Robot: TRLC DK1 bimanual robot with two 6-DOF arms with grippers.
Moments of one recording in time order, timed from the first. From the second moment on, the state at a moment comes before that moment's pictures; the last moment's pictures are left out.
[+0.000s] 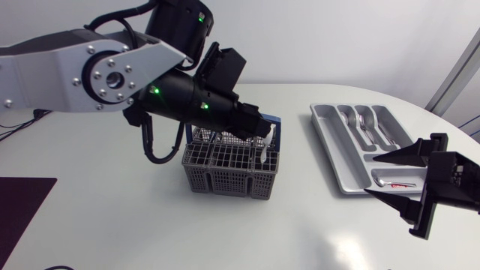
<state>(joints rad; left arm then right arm) -0.70 1.56 1.28 -0.41 0.41 -0.10 -0.37 0.92 0.60 -0.65 -0.81 -1.41</state>
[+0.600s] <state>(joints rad) -0.67 1.55 1.28 -0.49 0.51 0.08 -0.13 1.13 0.81 -0.88 -0.82 -1.23</state>
